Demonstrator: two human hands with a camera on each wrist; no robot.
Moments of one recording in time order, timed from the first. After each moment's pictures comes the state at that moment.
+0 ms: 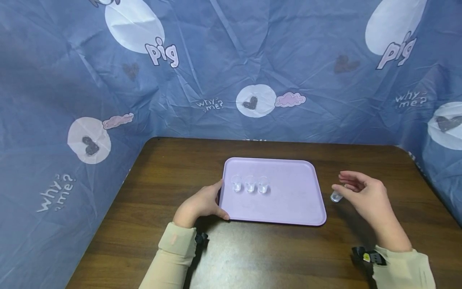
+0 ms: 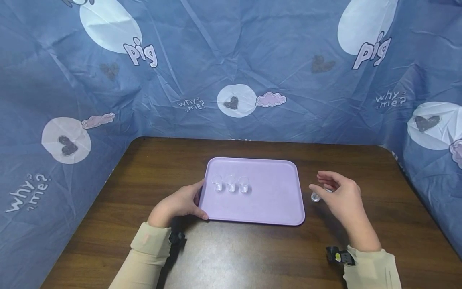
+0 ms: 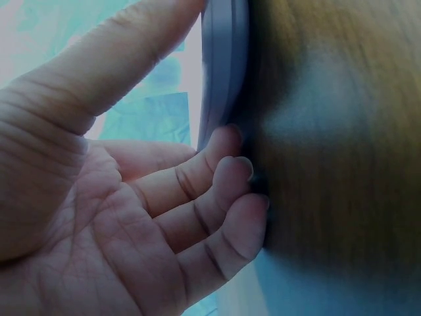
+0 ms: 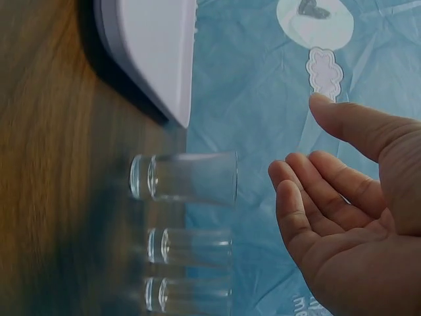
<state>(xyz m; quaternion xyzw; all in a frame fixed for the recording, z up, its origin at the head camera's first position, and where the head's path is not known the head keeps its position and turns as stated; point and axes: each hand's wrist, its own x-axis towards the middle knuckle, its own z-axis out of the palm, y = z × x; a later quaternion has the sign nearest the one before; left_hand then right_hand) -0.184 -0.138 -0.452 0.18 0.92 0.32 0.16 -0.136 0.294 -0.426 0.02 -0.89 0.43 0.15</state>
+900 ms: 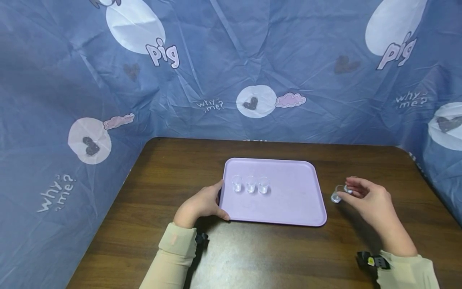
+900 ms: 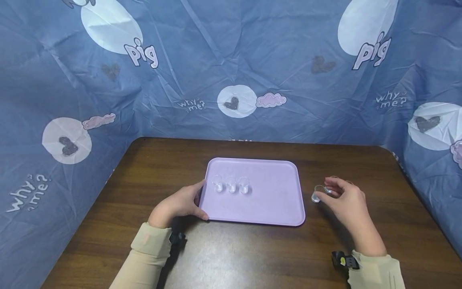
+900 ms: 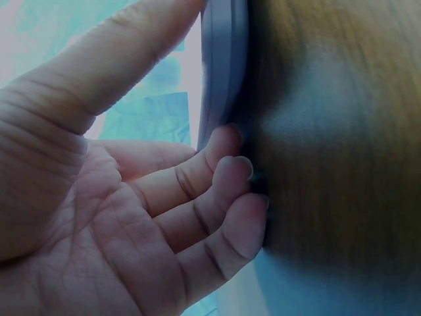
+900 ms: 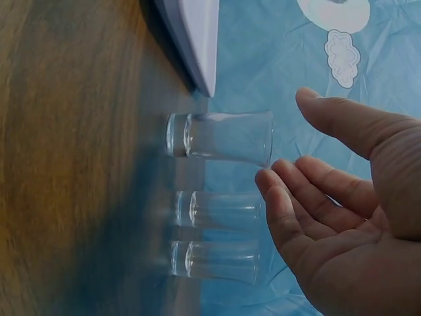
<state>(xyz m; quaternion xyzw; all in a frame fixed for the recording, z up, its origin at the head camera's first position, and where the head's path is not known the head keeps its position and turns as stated) -0.184 -0.139 -0.452 0.17 0.92 0.32 0.16 -0.135 0.311 -0.445 0.00 -0.91 0.39 0.15</state>
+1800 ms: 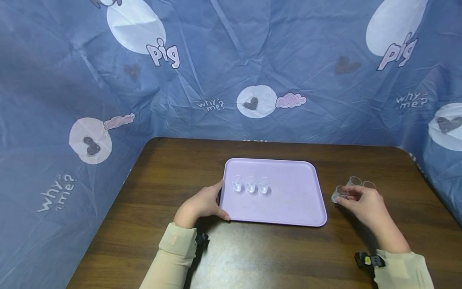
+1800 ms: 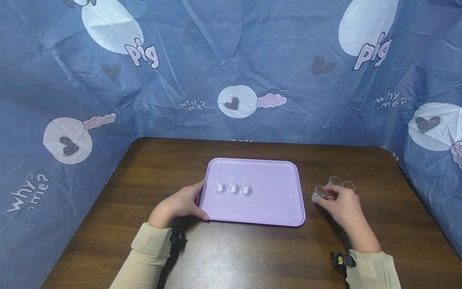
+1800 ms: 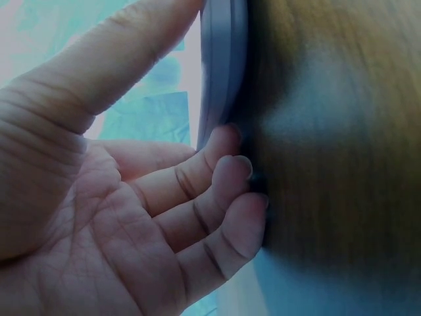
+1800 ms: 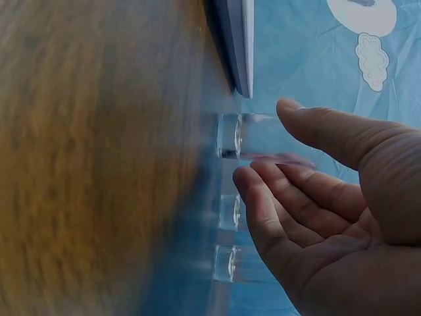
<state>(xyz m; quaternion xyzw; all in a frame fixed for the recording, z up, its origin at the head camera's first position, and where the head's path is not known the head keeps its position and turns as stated) -0.183 -0.139 -0.452 0.18 0.91 0.33 0.16 -0.140 0.316 -0.462 -0.01 -0.94 0.33 0.09</state>
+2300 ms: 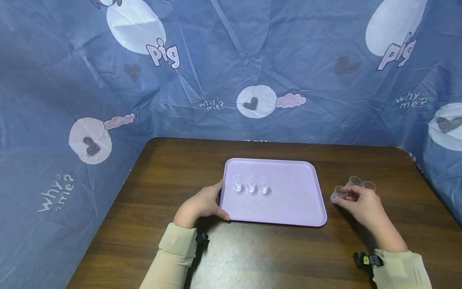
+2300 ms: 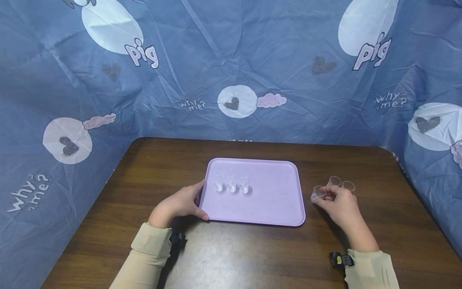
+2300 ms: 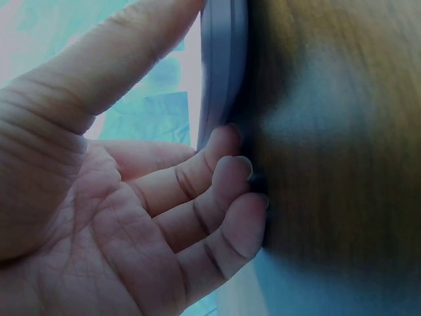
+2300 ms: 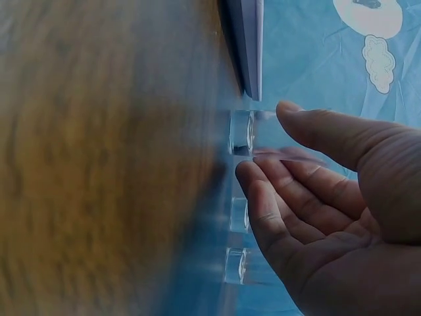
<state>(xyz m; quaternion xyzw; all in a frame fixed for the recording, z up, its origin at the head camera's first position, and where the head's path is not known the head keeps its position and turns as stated) -0.183 -0.139 -0.451 0.18 0.92 0.32 0.17 -0.142 0.313 -0.467 -0.01 -0.94 0.33 0.08</state>
